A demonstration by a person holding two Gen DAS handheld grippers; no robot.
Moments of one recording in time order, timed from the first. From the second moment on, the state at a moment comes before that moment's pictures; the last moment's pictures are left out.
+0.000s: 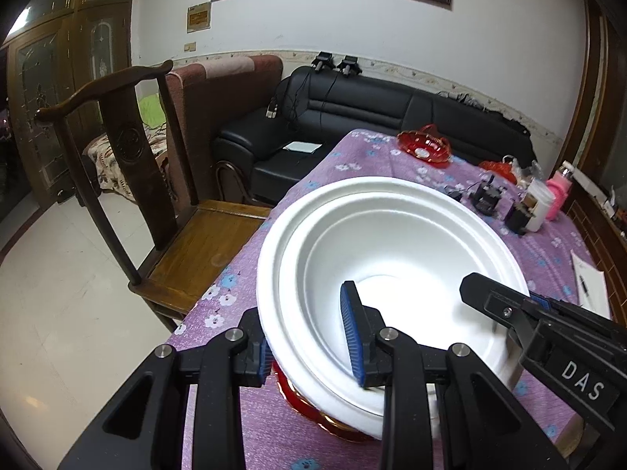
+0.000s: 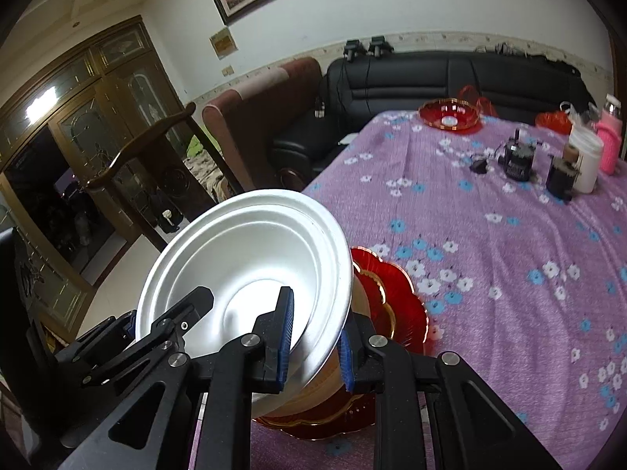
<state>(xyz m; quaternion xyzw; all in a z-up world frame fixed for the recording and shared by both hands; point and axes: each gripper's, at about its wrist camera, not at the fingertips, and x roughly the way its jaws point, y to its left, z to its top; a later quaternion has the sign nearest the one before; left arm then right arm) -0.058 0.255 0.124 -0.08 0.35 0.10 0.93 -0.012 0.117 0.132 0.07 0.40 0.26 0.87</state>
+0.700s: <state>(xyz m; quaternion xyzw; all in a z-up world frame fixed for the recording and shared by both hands) -0.061 0.254 0.119 -0.05 0.33 0.13 0.93 -0.006 0.132 0.108 0.02 0.41 0.23 0.88</state>
